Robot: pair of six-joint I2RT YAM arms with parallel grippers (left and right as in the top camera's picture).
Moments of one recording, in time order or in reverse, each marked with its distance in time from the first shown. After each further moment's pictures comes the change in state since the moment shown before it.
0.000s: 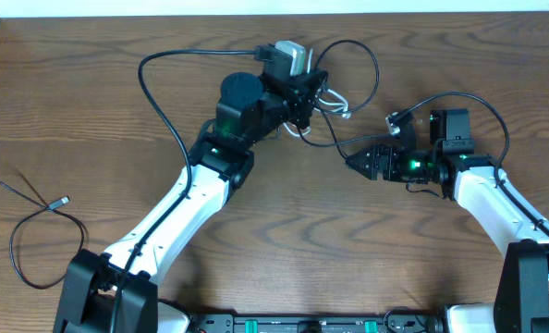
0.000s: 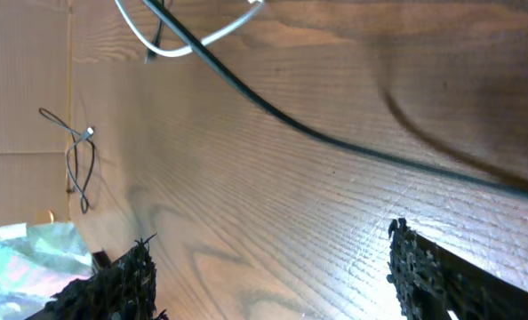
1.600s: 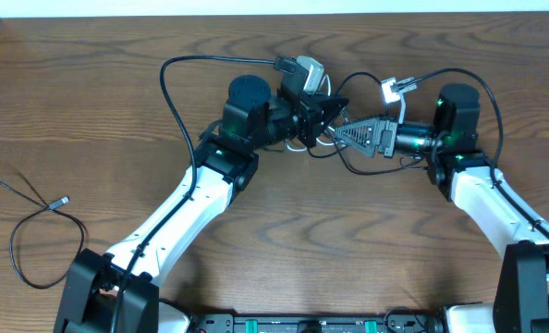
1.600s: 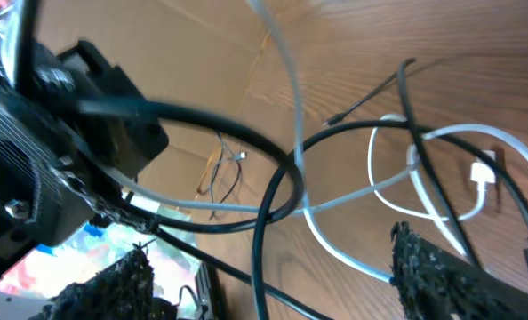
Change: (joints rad) left arm -0.028 0.000 0.000 -0.065 0.255 -0.015; right arm 0.037 -0.002 0.000 0.579 -0.369 0.327
